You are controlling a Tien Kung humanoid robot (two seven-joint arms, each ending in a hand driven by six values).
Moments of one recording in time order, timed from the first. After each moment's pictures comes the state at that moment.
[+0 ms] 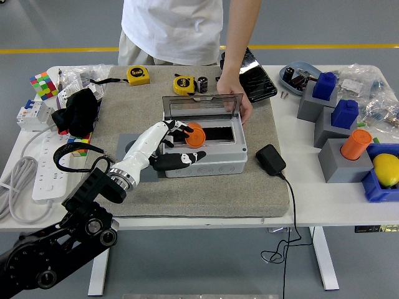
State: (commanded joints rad) left arm -0.39 0.26 -0.71 -1.57 1.63 0.37 0.37; right arm -0.02 -0.40 0.58 0.41 -0.21 -0.07 -0.10
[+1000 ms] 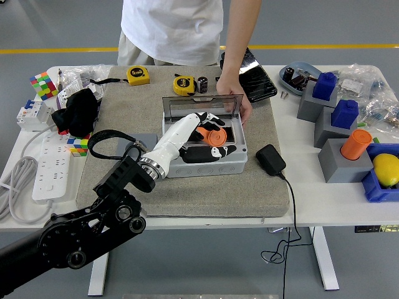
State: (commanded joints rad) left arm -0.55 0.16 -0.60 -1.45 1.57 0.38 0.33; right arm -0.02 -0.40 0.57 0.41 -0.21 -0.06 -0.10
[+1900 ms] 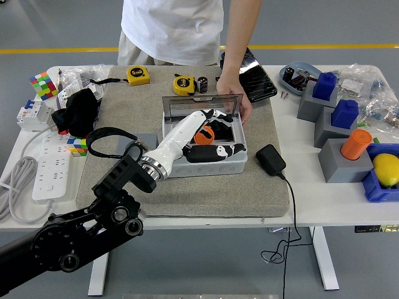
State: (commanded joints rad) left arm -0.54 0.18 -0.59 -1.53 1.53 0.39 0.32; right arm -0.02 -0.40 0.57 0.41 -0.20 -0.06 -0.10
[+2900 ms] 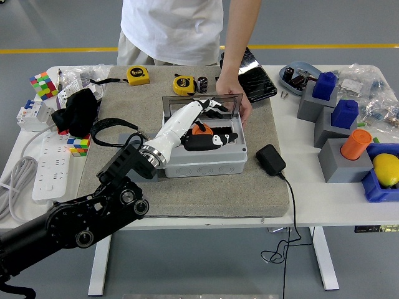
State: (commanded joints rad) left arm -0.63 0.15 -0.57 -1.30 1.49 0.42 0.17; right arm -0.02 -0.40 0.56 0.41 -0.20 -0.06 -0.10
